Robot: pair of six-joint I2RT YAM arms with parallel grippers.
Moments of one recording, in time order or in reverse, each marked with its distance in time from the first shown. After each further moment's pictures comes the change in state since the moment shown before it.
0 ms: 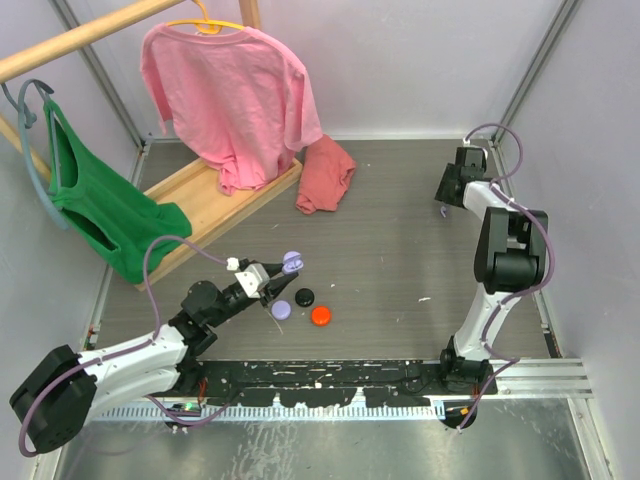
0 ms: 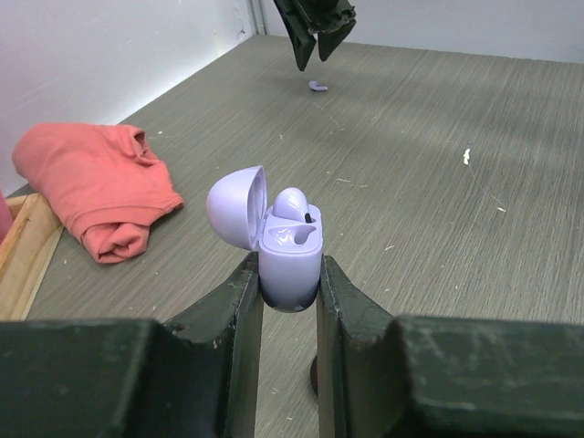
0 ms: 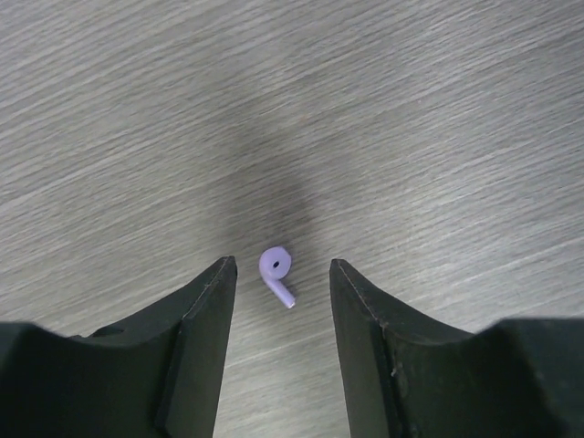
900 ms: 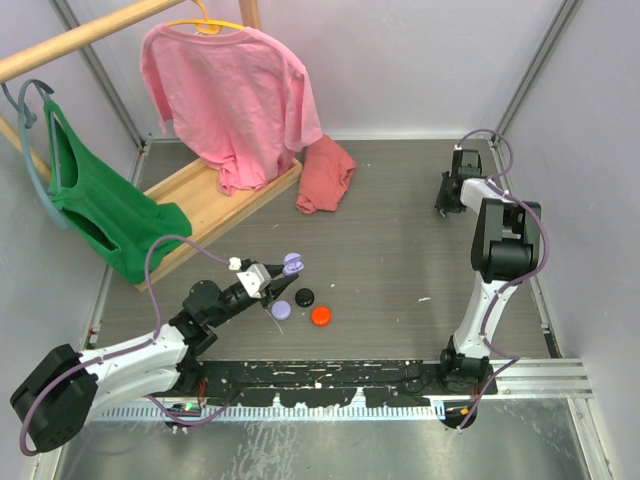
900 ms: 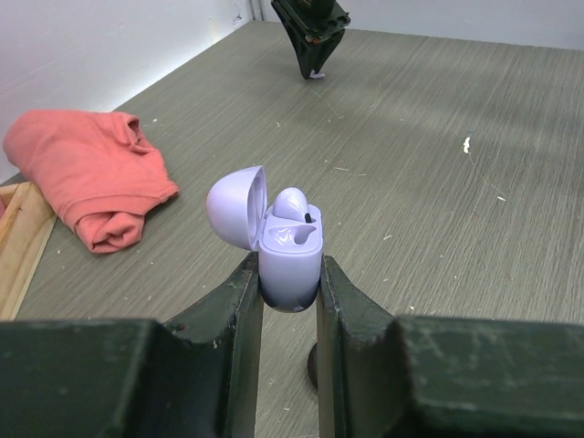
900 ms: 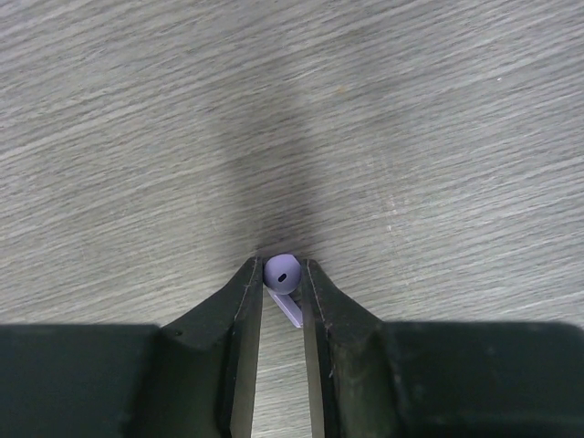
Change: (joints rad) left arm 0.000 0.009 0.000 -0.021 0.000 0.000; right arm -0.013 0.134 0.087 -0.086 -0.079 -0.044
